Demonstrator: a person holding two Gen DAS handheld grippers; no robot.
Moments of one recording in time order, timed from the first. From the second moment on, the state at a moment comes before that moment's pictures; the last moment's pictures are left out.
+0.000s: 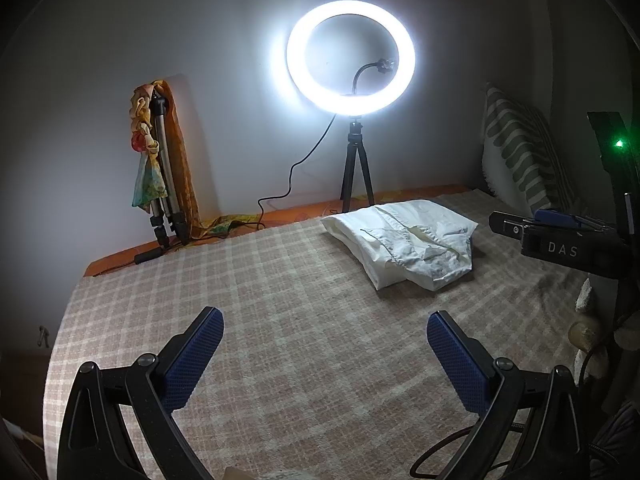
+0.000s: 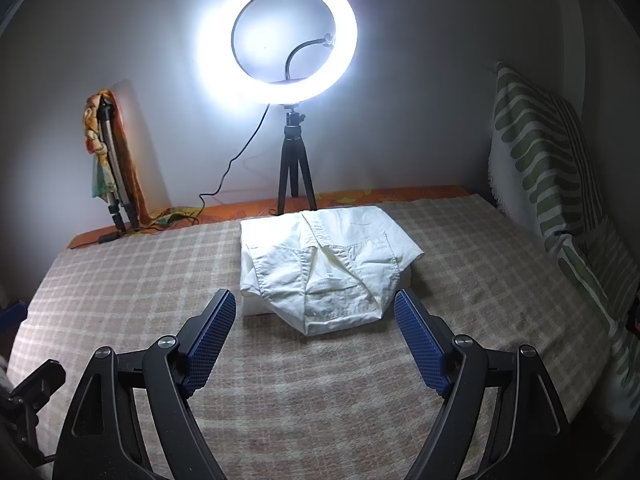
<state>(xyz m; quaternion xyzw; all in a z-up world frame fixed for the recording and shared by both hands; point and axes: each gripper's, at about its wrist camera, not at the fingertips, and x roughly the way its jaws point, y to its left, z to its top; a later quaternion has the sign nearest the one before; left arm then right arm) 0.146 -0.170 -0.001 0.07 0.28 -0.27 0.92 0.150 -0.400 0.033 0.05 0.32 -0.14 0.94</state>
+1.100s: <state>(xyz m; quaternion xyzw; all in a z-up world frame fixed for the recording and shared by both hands) 0.141 -0.169 0.003 0.08 0.28 -0.26 0.92 0.152 -0.396 0.029 0.05 0.33 -0.13 0.94</state>
